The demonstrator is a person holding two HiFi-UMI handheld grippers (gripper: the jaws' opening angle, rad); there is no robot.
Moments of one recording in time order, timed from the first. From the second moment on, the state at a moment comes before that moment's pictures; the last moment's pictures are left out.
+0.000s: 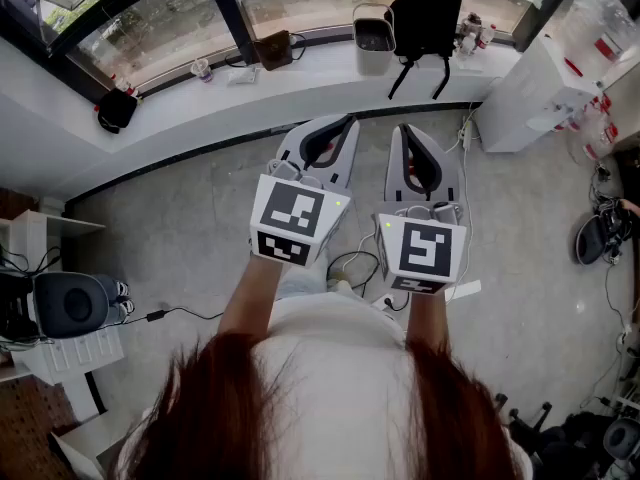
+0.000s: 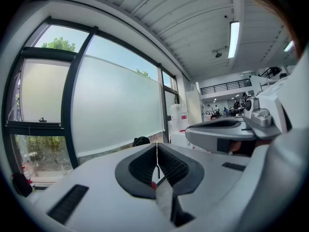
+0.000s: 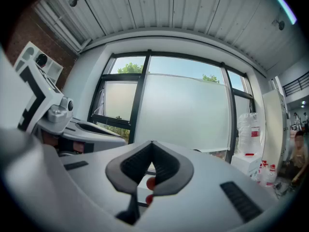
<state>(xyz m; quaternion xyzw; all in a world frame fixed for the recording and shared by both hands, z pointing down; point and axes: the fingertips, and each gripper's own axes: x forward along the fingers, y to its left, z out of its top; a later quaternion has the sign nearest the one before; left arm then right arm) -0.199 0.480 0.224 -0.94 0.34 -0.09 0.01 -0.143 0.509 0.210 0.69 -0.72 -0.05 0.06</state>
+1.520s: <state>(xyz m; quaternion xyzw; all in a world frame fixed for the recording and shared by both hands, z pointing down) -0.188 0.275 0.233 -0.96 0.26 -0.08 0.00 -0.137 0.299 0.209 0.74 -0.67 -0.03 0.05</state>
